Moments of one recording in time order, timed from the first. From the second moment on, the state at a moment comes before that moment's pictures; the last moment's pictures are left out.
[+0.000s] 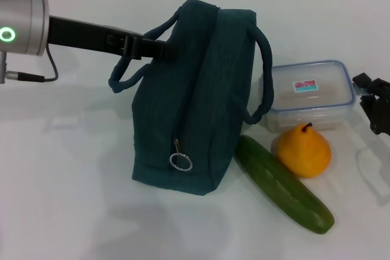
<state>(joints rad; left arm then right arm) -0.58 -2.08 0.82 1.18 2.10 1.70 -2.30 0.46 2.03 -0.28 0.15 -1.54 -1.30 1.77</state>
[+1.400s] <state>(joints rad) -0.55 -2.08 0.81 1.18 2.00 1.67 -2.24 0.42 2.03 -0.15 0.22 -1.54 -1.49 2.11</state>
